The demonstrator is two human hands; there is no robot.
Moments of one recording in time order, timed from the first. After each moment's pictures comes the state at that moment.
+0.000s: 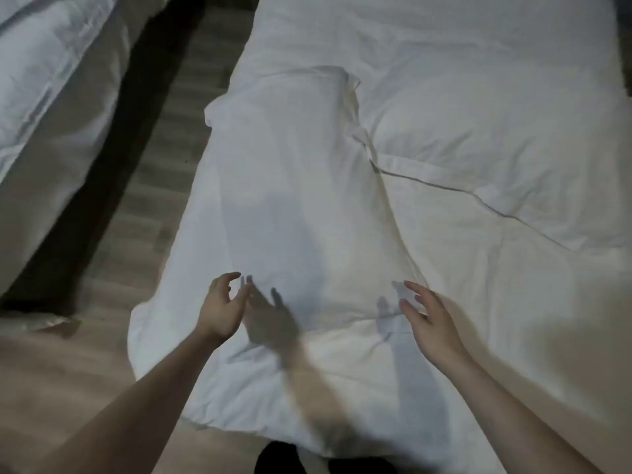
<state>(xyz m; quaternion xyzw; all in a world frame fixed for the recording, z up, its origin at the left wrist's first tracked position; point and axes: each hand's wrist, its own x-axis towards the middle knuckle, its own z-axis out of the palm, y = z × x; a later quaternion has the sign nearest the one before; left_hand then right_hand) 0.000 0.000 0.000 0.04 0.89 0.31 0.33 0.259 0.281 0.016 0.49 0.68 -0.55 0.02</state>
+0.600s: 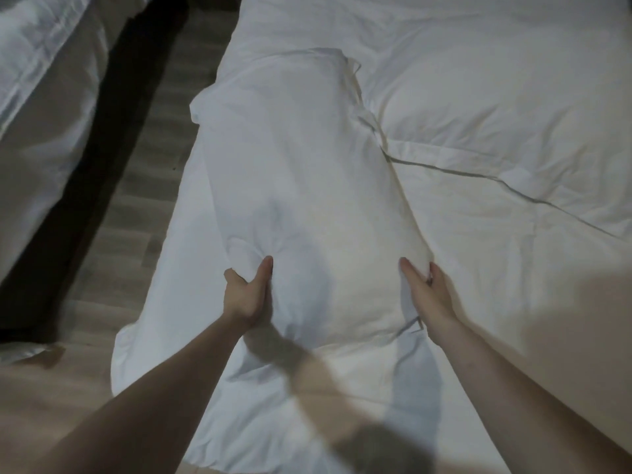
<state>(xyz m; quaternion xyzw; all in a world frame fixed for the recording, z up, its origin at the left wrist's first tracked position) -0.031 0.049 -0.079 -0.09 0.86 0.40 0.31 0.187 0.289 -0.086 0.63 0.52 -0.57 -0.03</state>
